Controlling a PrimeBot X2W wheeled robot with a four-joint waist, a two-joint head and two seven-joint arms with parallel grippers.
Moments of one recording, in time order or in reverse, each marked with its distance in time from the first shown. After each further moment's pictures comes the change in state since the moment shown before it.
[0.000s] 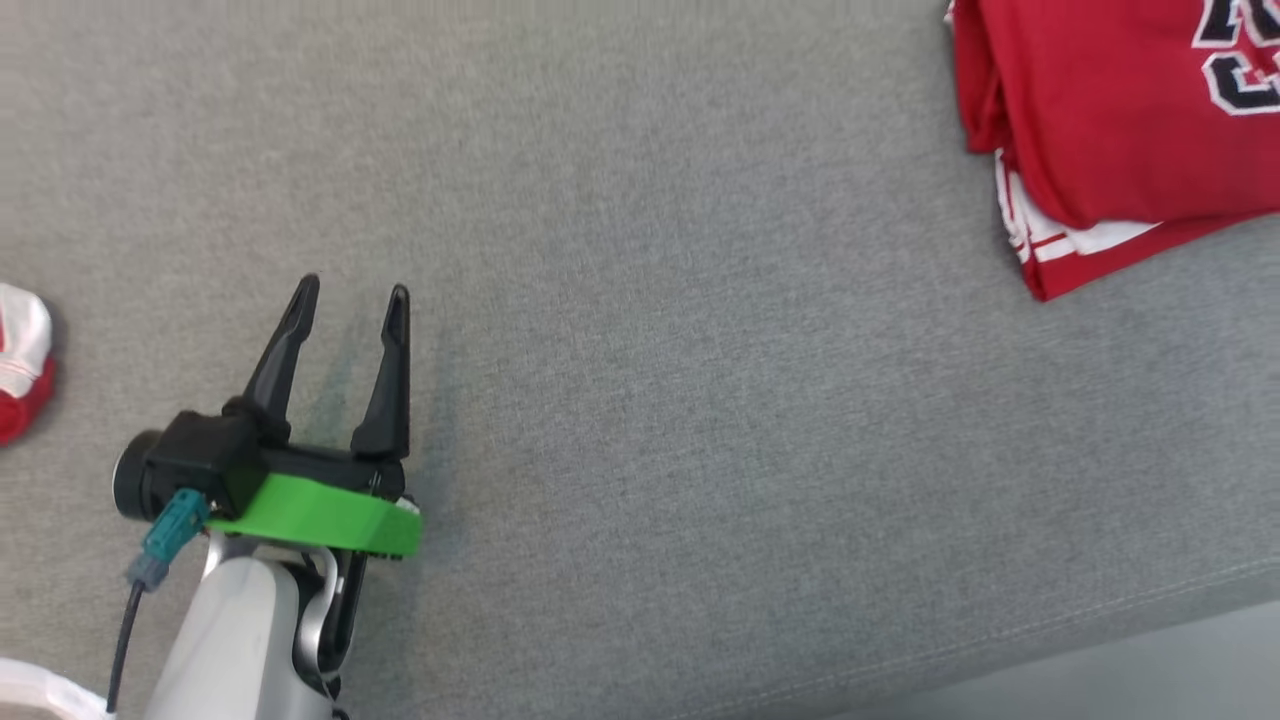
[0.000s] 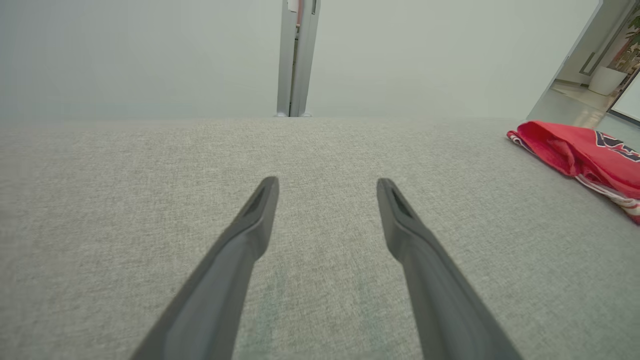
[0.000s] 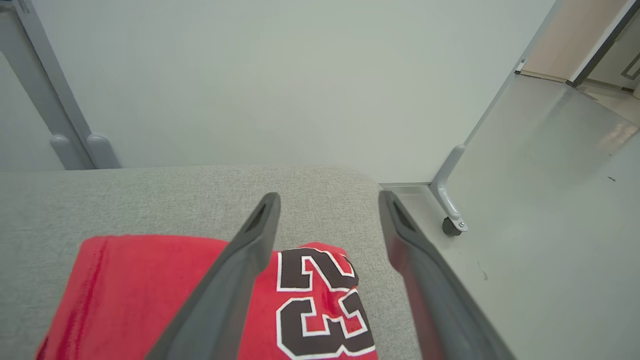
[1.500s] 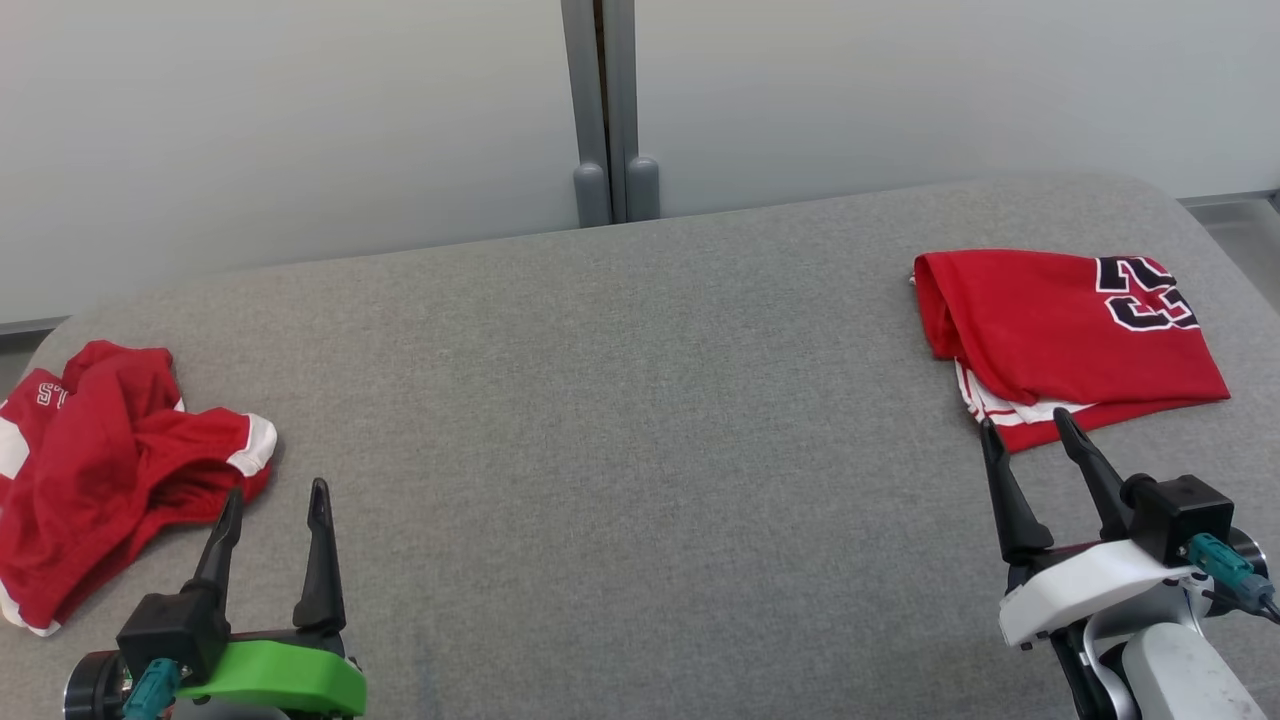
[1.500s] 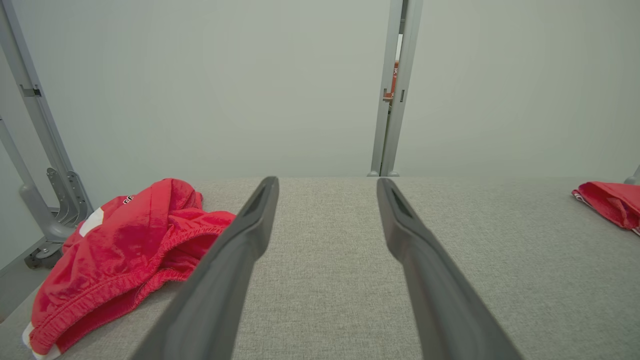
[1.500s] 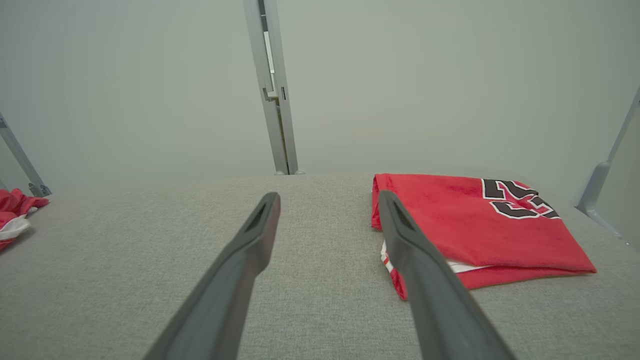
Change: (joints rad) left arm 0.284 -0.064 0.204 0.039 0.113 0.038 0.000; right arm 1.011 0.390 -0.384 -0.781 -0.359 0.000 0.000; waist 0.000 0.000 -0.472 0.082
